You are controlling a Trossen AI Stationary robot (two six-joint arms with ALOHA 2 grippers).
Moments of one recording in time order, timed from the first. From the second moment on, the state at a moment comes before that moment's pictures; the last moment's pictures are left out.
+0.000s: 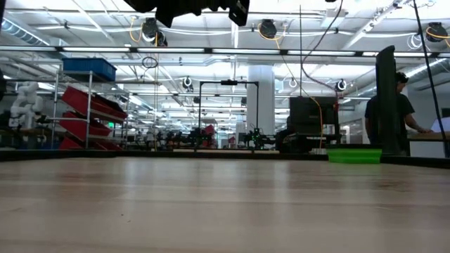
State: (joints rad) left arm 0.16 1.60 1.16 0.31 0.79 0.12; right arm 0.11 0.84 0.81 -0.13 -0.16 -0.10
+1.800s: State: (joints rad) left arm -0.07 1.62 1.21 0.24 0.74 0.14; right arm 0.20 1.17 0.86 0.52 0.38 -0.27
